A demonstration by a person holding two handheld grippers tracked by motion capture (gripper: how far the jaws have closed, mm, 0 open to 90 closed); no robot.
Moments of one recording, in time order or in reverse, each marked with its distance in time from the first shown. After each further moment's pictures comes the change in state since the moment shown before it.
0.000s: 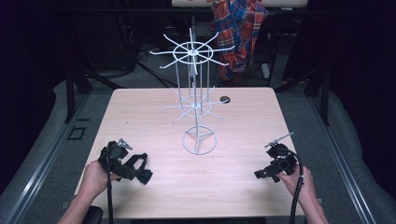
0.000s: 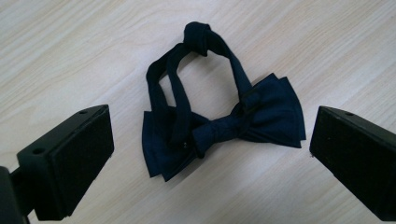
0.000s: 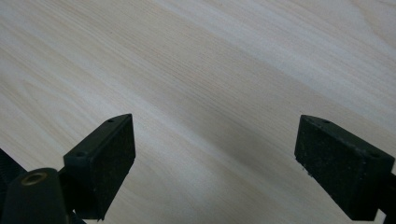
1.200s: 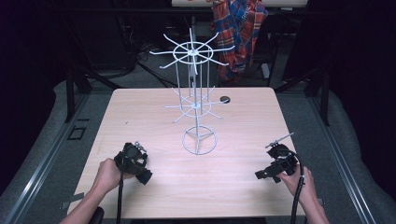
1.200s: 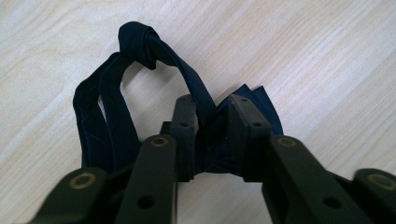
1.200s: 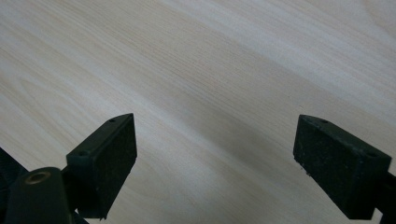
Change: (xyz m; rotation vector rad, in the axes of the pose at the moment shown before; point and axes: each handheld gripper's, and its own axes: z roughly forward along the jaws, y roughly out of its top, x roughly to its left) left arm -0.011 0.019 0.036 0.124 -0.094 0.063; right arm -0.002 -0.001 0.001 0.016 0.006 0.014
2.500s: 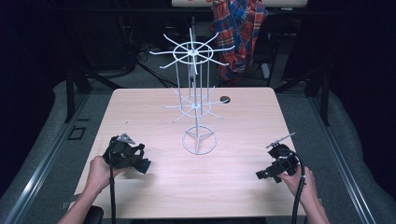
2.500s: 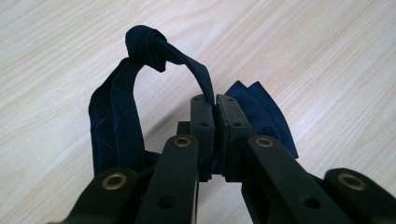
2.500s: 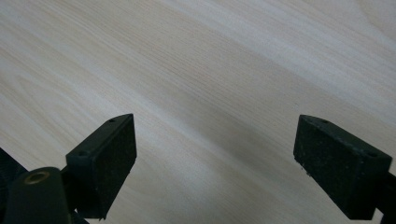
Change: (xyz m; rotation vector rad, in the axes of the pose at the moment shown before) left arm 0.010 -0.011 -0.040 -0.251 -0.028 -0.055; right arm 0.001 -0.002 0.000 -0.033 0.005 0.025
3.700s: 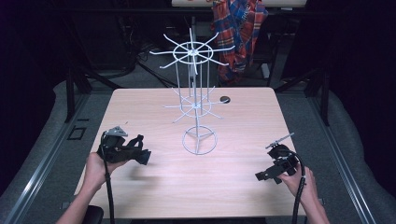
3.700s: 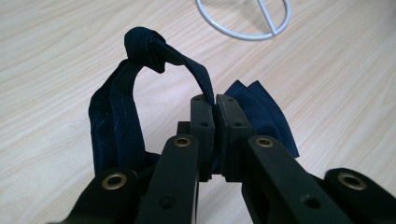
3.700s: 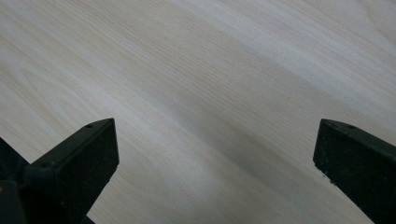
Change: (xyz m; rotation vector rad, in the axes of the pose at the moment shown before) left arm 0.004 0.008 -0.025 -0.168 -0.048 -0.053; right arm 0.000 0.001 -0.003 0.032 -0.001 -0.062
